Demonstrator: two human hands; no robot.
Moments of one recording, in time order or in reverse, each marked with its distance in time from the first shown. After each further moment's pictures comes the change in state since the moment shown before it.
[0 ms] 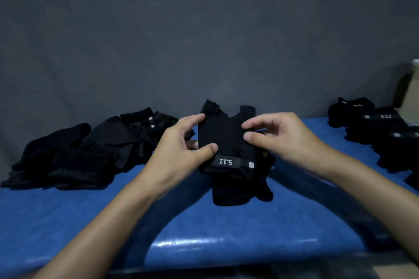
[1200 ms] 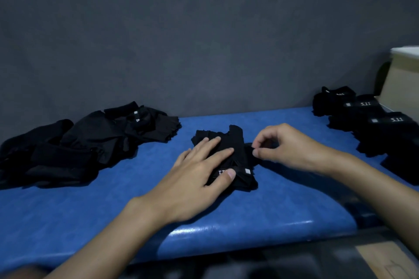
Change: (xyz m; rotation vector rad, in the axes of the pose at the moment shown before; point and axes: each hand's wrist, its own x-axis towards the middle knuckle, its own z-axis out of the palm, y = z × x) left_hand -0.022 -0.026 0.036 0.737 -0.408 0.179; right_hand -0.016 0.034 -0.027 -0.420 -0.136 0.118
